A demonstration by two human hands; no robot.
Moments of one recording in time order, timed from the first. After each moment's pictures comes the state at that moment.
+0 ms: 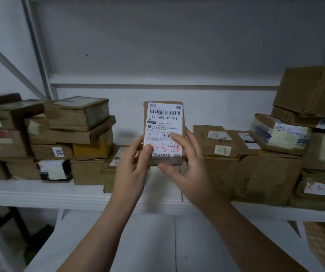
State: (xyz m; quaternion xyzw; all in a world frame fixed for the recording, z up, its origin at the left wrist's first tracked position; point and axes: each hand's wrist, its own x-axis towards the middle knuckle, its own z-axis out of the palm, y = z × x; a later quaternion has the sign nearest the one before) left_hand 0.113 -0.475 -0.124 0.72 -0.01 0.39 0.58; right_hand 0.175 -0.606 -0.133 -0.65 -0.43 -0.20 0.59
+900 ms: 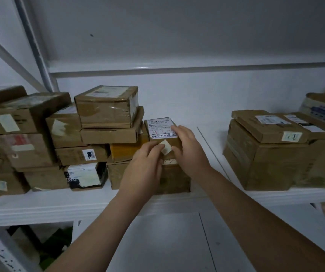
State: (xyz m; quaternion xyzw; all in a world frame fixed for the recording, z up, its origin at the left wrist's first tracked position) left_hand 0.127 -0.304 -0.153 0.94 -0.03 0.31 0.17; right_hand 0.213 -0.428 -0.147 -0.86 -0.28 -0.20 0.38
